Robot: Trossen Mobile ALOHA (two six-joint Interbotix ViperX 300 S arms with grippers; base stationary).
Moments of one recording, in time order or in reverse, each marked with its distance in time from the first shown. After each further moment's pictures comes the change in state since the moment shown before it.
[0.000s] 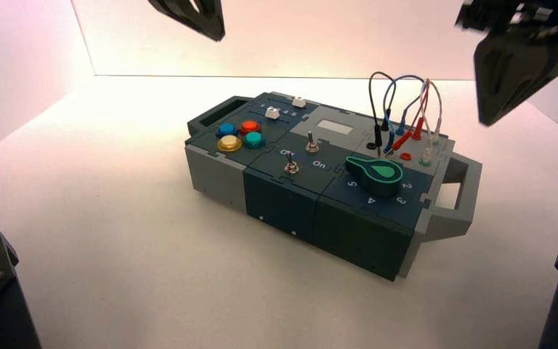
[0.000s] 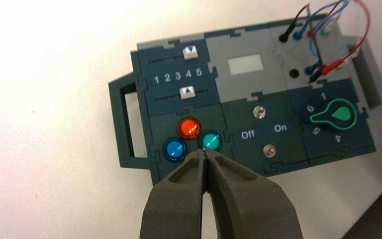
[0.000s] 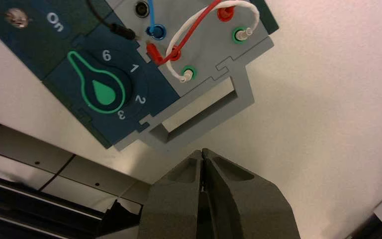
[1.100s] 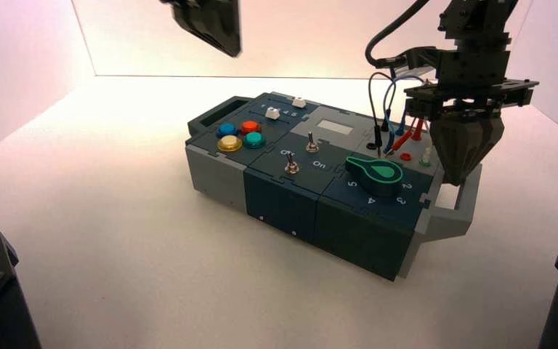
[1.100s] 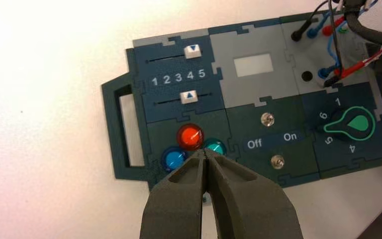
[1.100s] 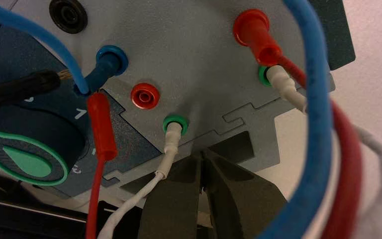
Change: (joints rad) left arm -0.017 0.158 -0.071 -0.002 -0.029 -0.006; right arm -0.003 0.445 -0.049 -0.017 -0.140 -0.023
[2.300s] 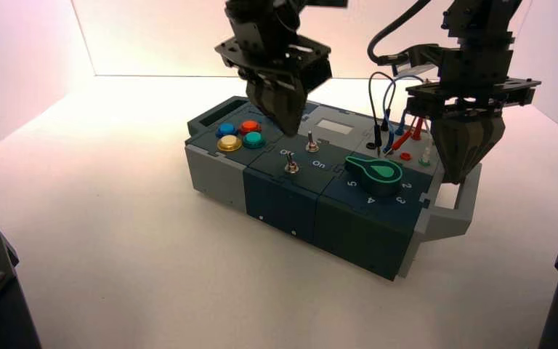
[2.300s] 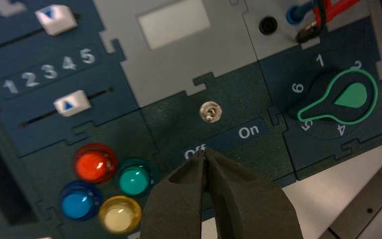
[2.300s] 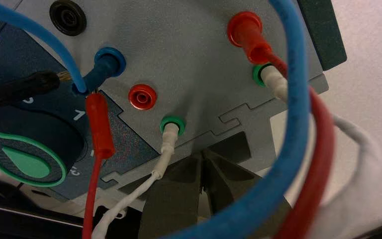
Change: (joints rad) left arm -0.196 0.344 -0.147 -0.002 0.069 -0.012; right arm -0.003 -0.025 0.008 0.000 -0.017 -0.002
